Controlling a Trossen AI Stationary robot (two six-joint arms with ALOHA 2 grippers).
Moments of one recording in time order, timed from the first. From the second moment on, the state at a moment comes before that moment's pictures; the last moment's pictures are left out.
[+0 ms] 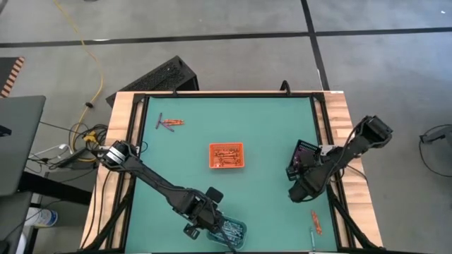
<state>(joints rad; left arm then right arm) -0.55 1.98 1.59 -0.80 -0.08 0.03 0.65 1.49 0.79 -1.38 0.39 2.03</state>
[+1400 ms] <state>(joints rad) -0.55 1.98 1.59 -0.79 -0.09 0.04 1.10 1.74 1.06 -0.91 -0.16 1.93</state>
